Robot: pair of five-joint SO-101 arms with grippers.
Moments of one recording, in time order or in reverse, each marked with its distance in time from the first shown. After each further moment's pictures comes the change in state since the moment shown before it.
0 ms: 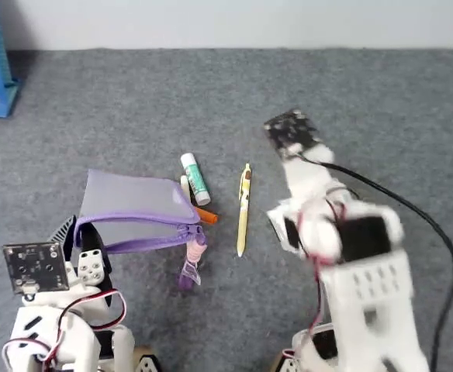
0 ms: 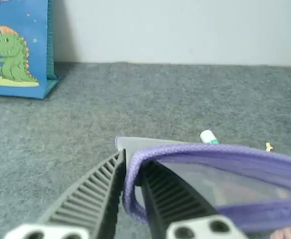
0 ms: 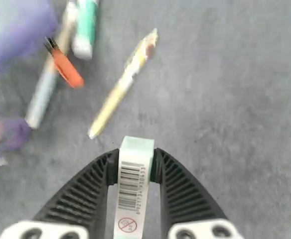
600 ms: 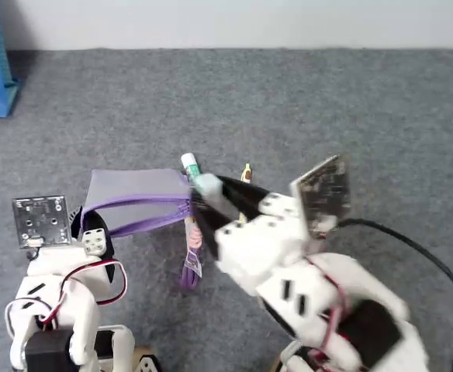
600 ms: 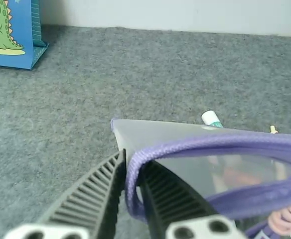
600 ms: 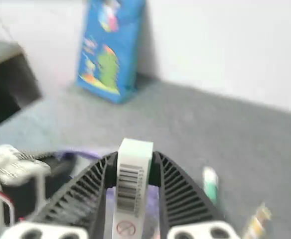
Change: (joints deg) left arm 0.2 11.7 -0.1 -4.1 1.7; right arm -26.0 -18.5 11.4 -34.7 -23.5
